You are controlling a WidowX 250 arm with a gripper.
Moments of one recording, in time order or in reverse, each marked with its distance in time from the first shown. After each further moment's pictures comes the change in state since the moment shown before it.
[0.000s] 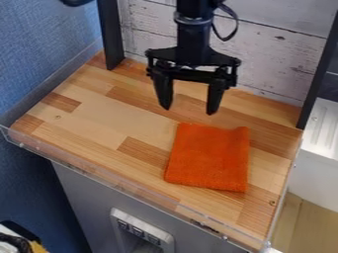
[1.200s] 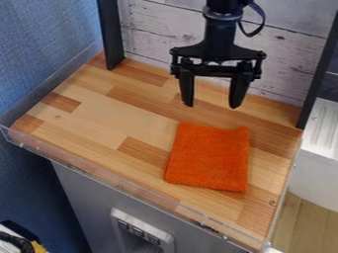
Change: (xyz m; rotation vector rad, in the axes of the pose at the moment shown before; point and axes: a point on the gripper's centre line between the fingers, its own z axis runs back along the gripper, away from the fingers) arm 0.012 -0.022 -0.004 0.022 0.026 0.147
